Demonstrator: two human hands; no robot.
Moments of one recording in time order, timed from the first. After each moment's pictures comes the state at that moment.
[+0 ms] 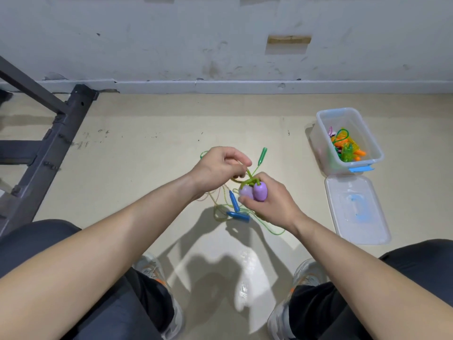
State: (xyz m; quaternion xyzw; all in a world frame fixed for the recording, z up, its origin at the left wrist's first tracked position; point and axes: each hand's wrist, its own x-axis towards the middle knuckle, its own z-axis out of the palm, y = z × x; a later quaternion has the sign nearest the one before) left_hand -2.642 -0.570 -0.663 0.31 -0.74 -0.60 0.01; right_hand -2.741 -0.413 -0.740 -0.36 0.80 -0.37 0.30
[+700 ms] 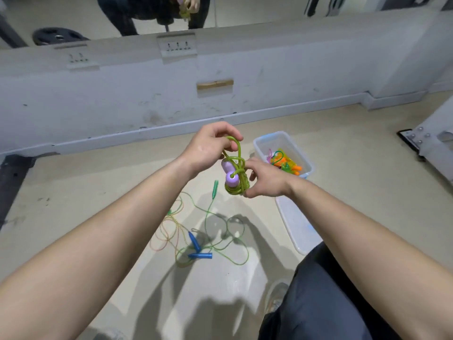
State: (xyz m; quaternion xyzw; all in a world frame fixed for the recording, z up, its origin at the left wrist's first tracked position) left_hand -2.813 -0.531 -0.573 0.18 -0.79 -0.59 0.06; right_hand -2.914 -0.374 -0.653 -0.43 0.81 -0.27 0.31
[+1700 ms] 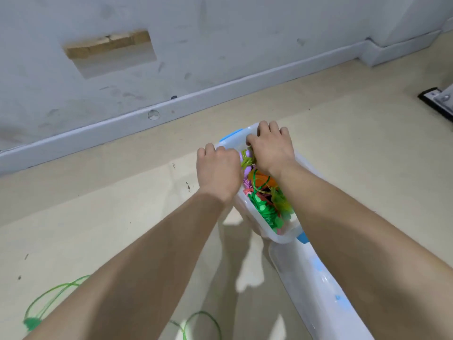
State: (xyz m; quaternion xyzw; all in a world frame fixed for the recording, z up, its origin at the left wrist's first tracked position) left_hand -3.171 -0.546 -0.920 0.12 -0.99 0.02 0.02; right_hand -3.274 -0.436 -0.934 -0.29 0.96 0.07 -0.01
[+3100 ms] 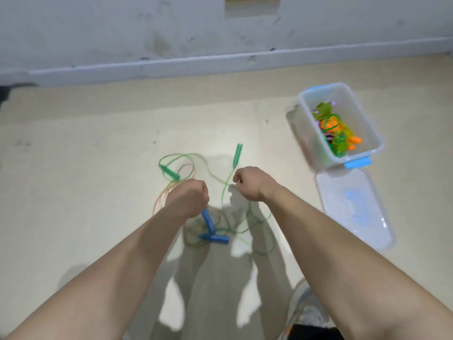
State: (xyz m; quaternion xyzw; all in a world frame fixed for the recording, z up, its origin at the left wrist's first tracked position) left_hand -2.749 -0.637 -0.887 0.33 -0.90 -0.24 -0.18; right_hand -2.906 -0.509 -0.893 -0.37 0.85 -0.07 0.37
